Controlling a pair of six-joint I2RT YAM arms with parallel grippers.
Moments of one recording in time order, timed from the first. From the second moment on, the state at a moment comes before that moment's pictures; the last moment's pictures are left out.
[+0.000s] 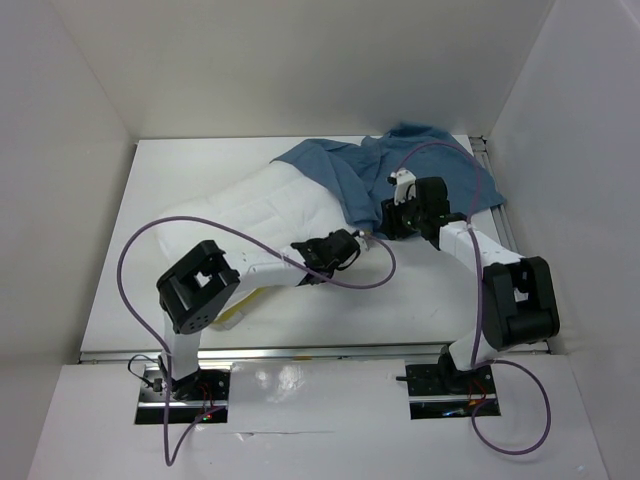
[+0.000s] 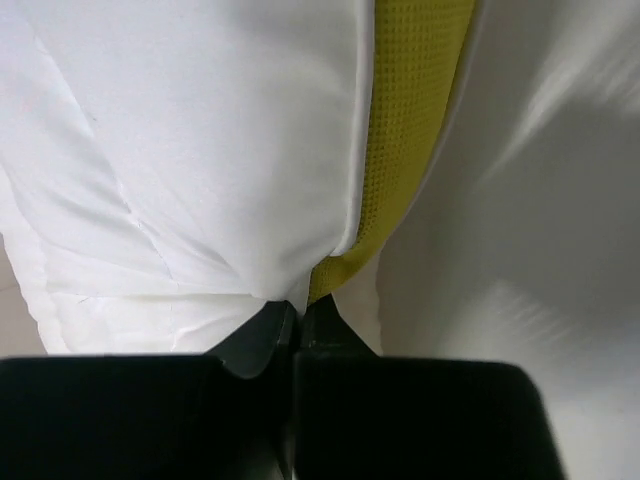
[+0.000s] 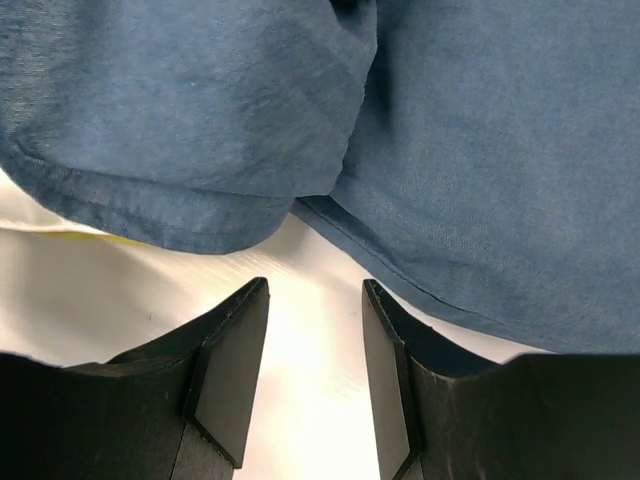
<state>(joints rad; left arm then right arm) -0.93 1.91 1.21 -0.25 -0.60 0.41 0.17 1.51 0.91 -0.12 -0.31 -0.14</state>
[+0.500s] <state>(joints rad) -0.80 1.94 1.59 -0.55 -0.34 0.26 0.15 1.40 0.85 -0.16 -0.42 -0.11</state>
